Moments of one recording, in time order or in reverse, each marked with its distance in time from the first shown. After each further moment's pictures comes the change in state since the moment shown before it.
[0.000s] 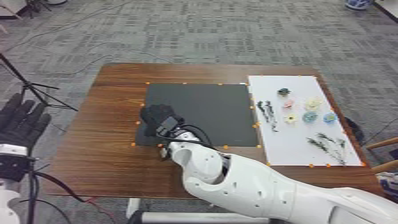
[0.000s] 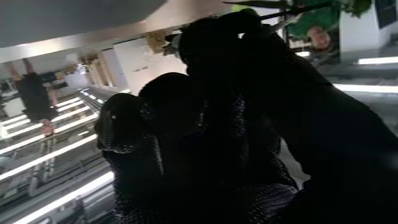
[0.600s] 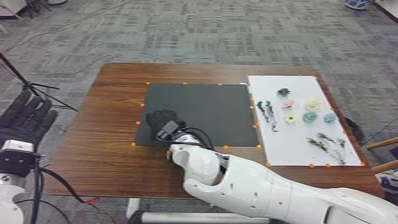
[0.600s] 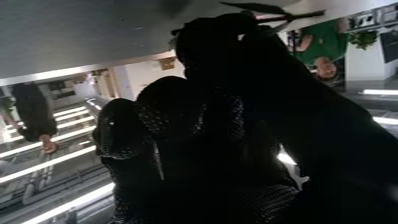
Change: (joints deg) left arm -2.0 1.4 1.4 0.7 0.4 -0.3 -1.1; right arm -0.3 -1.1 -0.6 2.9 -2.4 -4.6 2.6
